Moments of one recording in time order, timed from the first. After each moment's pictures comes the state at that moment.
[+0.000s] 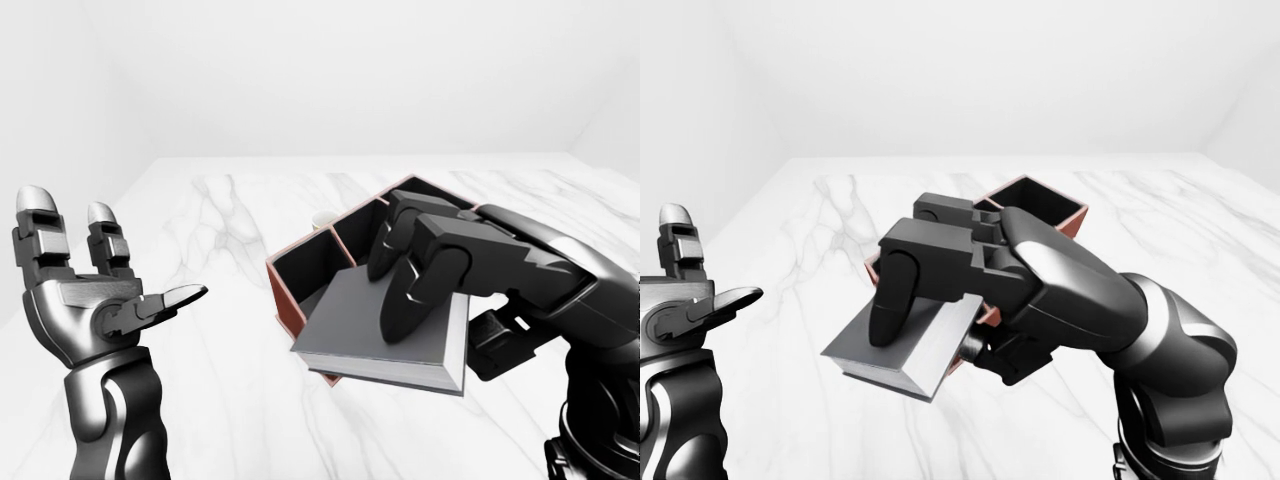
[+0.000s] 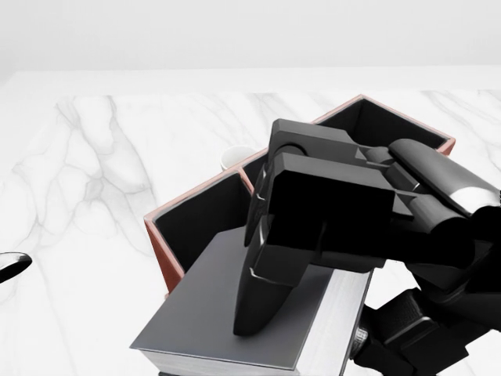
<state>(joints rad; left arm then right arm) 0.03 0.07 0.33 -0.67 -0.49 0.09 0.17 -0.40 -0.51 -0.13 -0.86 0.28 0.09 0.70</state>
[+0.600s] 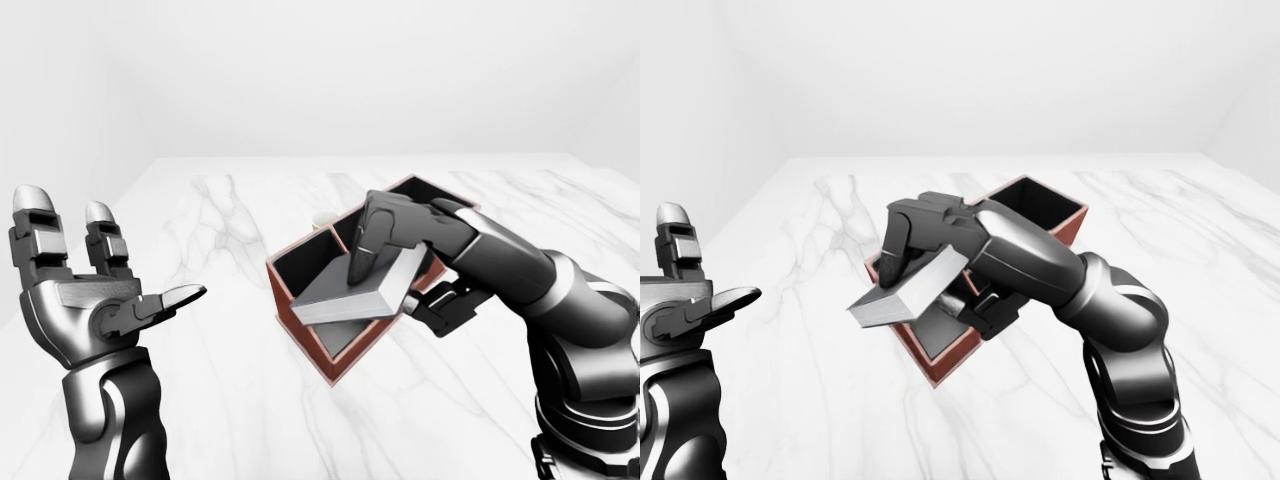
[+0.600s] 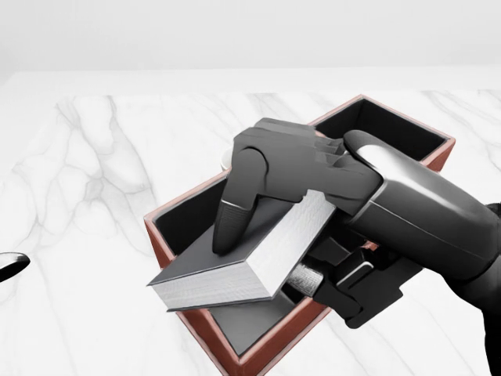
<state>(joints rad) 0.03 0.07 0.33 -0.68 -0.50 0.09 0.17 -0.43 -0.47 -0.02 -0.70 0.12 0.09 0.70</state>
